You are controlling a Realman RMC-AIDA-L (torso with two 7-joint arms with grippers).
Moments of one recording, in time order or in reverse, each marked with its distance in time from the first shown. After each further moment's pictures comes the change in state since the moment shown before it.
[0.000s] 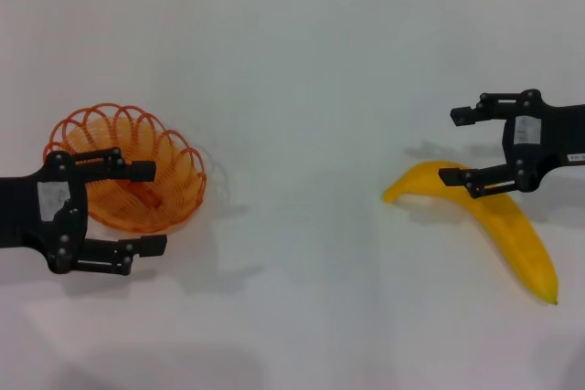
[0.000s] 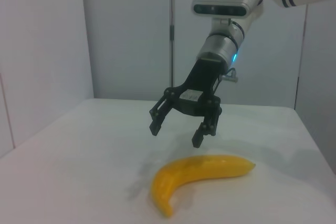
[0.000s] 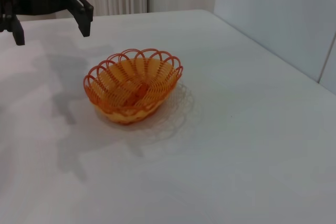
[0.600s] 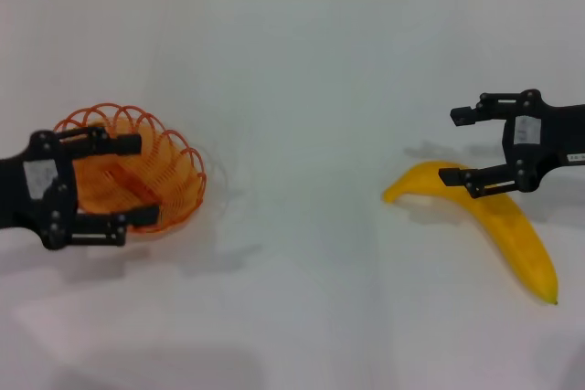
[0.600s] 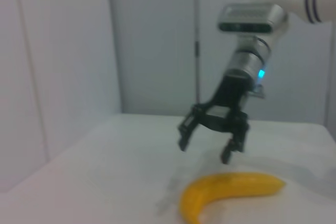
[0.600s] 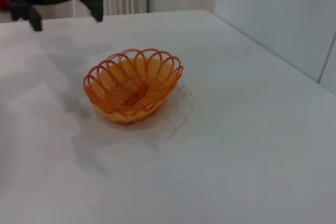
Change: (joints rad) left arm 0.003 -0.021 -0.105 0.011 0.006 0.000 0.000; right arm 0.000 0.000 0.000 0.000 0.000 0.000 0.000
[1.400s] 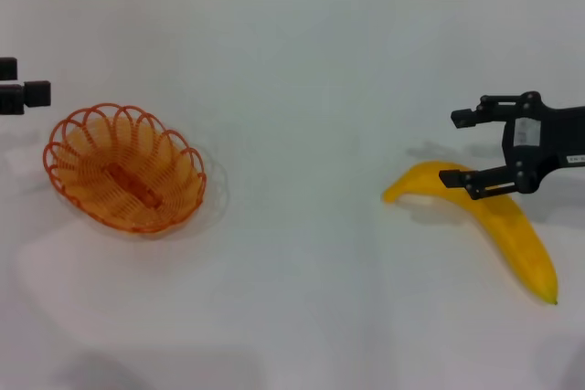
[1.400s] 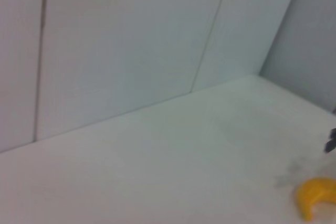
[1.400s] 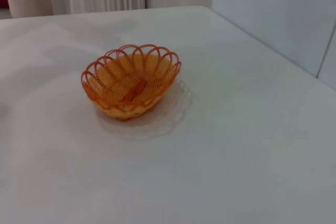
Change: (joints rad) left arm -0.075 0.071 -0.128 0.301 0.174 -0.074 -0.739; right arm 0.000 0.000 -0.005 0.003 -0.007 0.010 0.005
